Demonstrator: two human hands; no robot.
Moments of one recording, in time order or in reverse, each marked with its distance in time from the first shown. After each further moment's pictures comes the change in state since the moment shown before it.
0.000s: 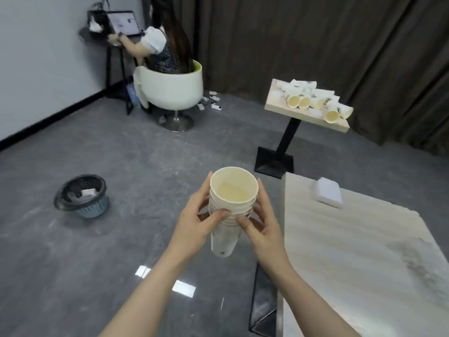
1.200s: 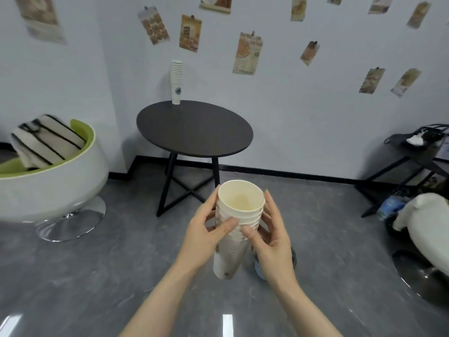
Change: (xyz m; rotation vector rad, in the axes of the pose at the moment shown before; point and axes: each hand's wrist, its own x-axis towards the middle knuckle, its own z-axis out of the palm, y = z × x) left_hand -0.042 0.060 -0.467 0.172 1.241 0.110; right_hand 0.161 -0.080 0.556 0.342 -1.065 -0.243
